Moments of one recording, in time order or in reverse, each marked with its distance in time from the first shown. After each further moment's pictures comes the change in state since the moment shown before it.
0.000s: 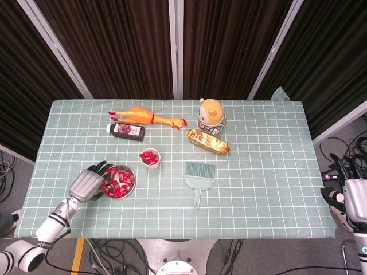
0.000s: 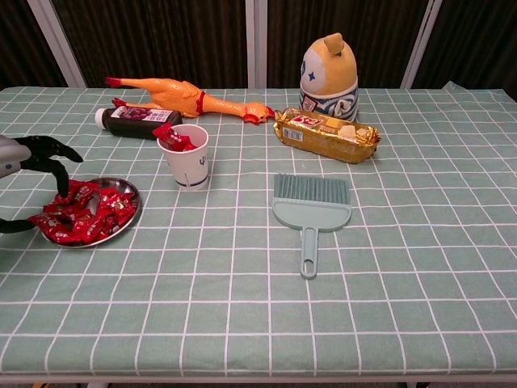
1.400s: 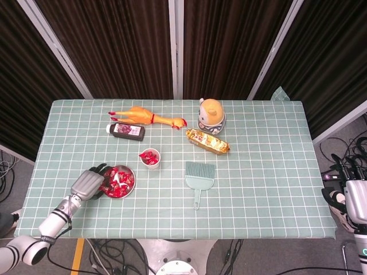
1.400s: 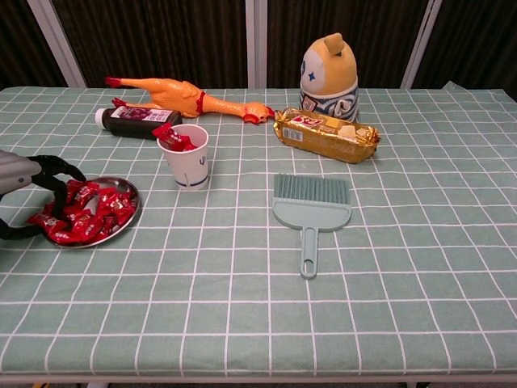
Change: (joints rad) left arm -0.016 -0.044 -0.019 0.097 -0.005 -0.115 -0.122; right arm -0.006 0.003 -0.002 -0.016 0.003 0.007 -0.016
